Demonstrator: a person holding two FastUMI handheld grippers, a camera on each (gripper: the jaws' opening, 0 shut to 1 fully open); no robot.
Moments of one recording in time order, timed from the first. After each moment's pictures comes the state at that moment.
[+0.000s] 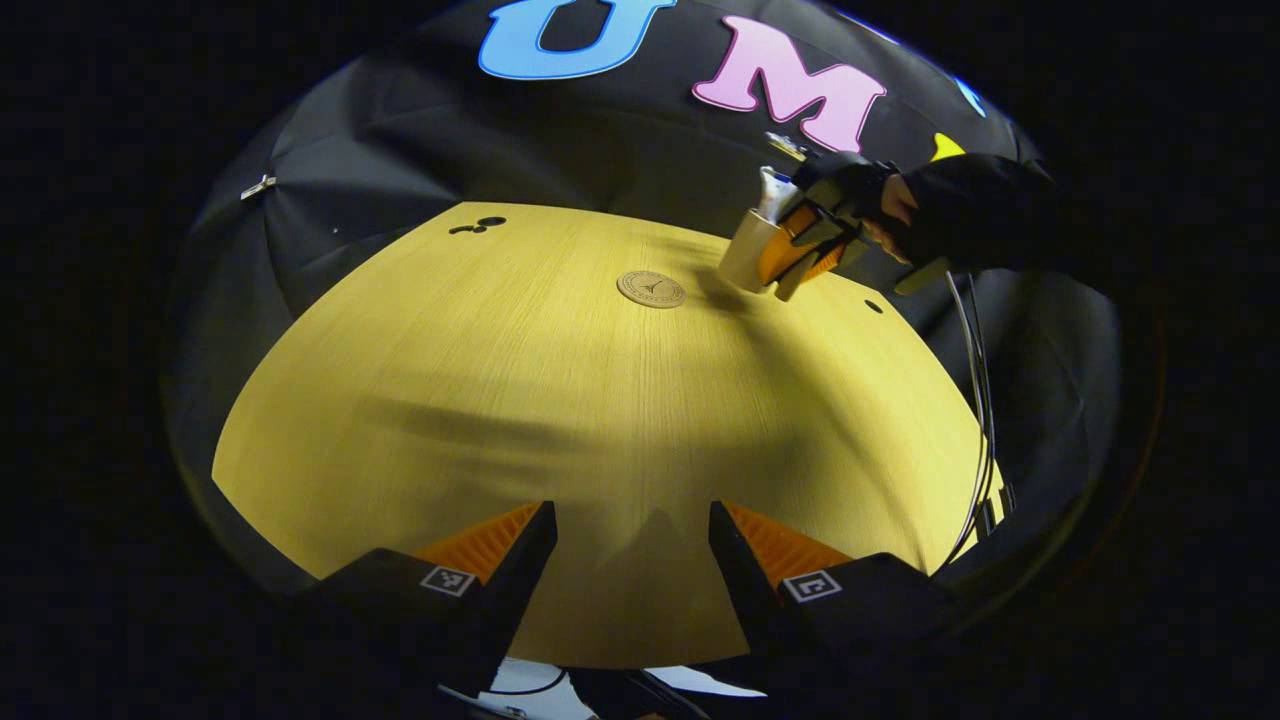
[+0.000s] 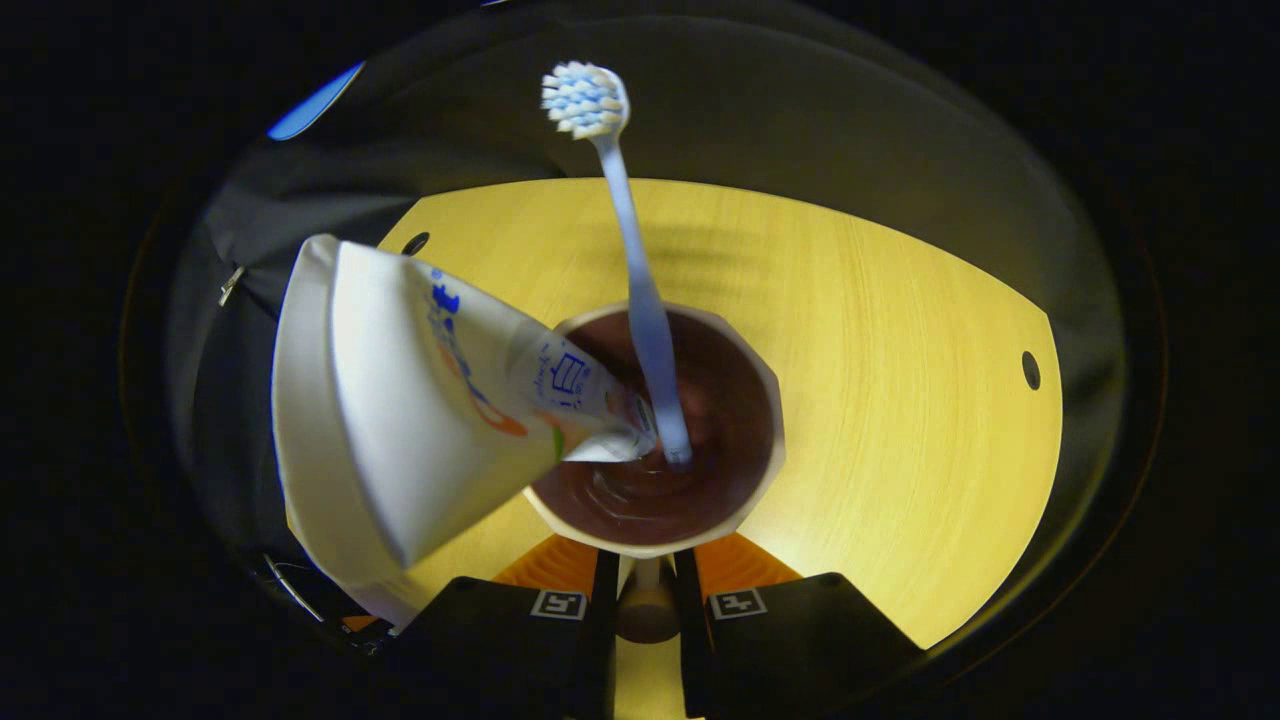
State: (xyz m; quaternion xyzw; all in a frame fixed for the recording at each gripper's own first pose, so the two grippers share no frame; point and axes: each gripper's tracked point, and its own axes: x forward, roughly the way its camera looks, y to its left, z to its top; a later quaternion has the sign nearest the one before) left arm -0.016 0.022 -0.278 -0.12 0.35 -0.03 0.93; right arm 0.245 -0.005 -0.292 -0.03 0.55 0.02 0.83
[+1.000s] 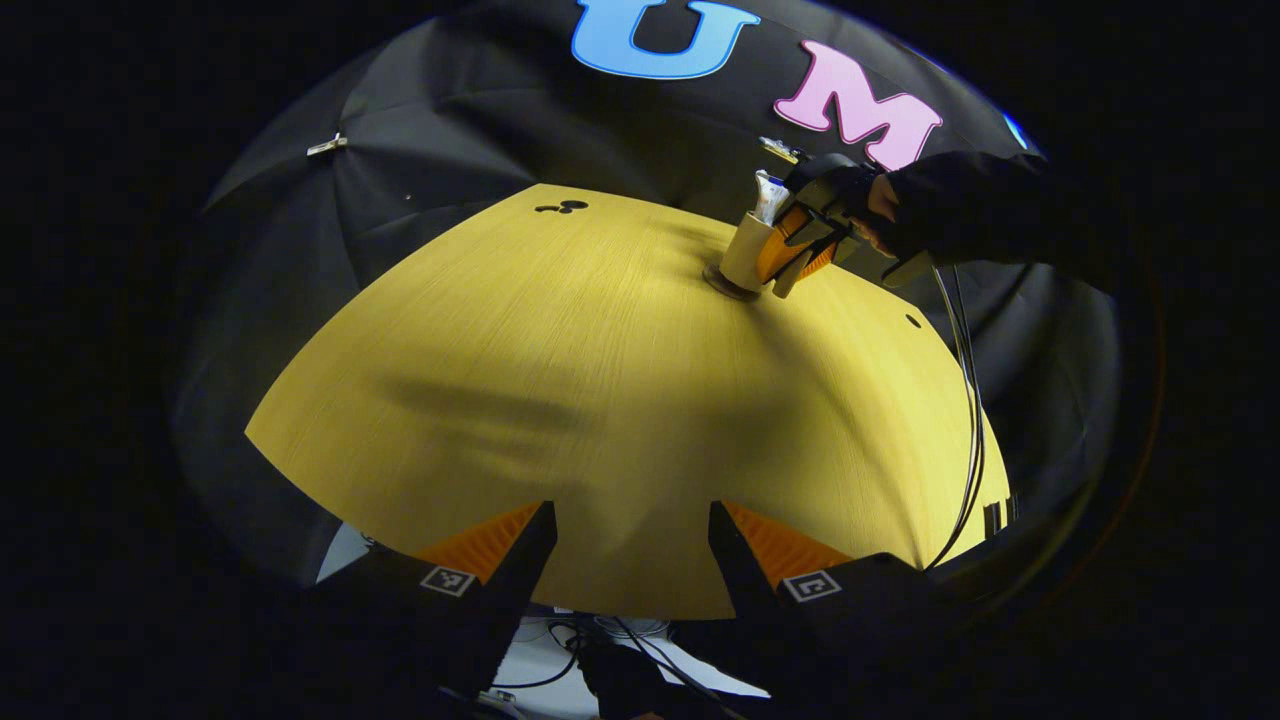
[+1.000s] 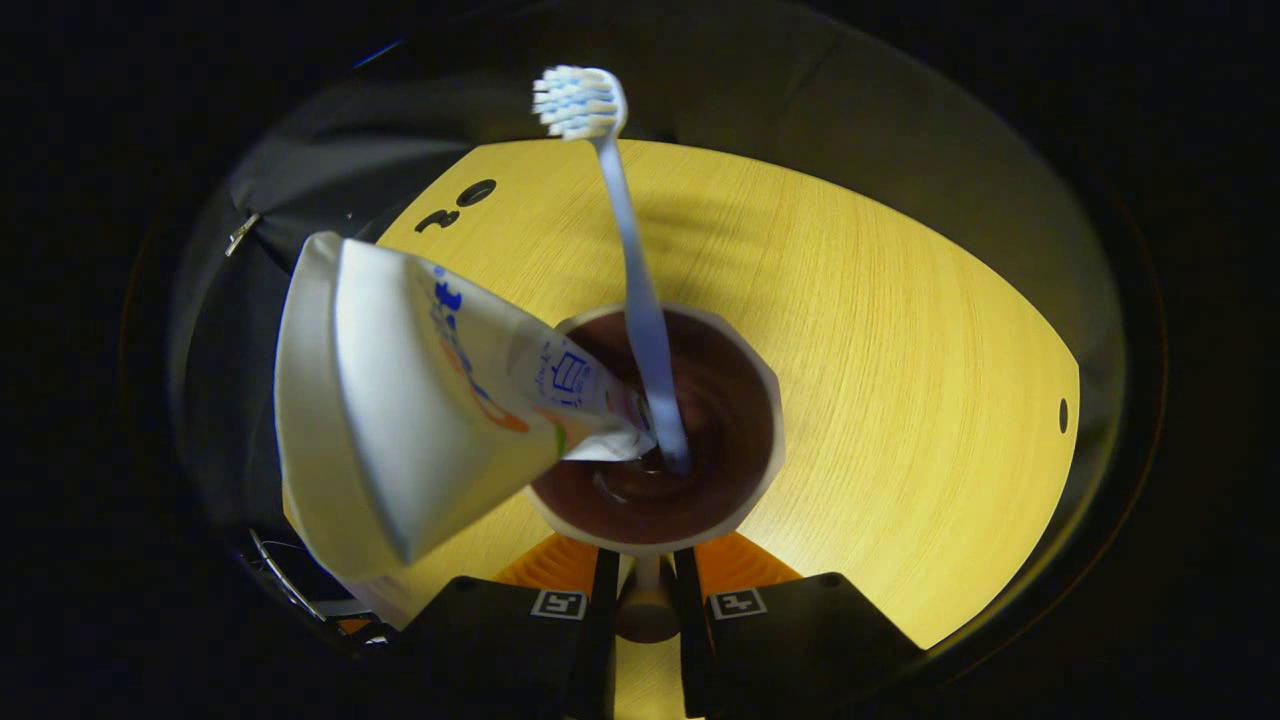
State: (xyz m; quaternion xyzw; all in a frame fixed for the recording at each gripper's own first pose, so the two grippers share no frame) left arm -0.069 0.096 -0.291 -0.15 0.37 0.03 0.92; right arm 0.254 0.068 -0.321 -0.08 0.58 0.05 0.81
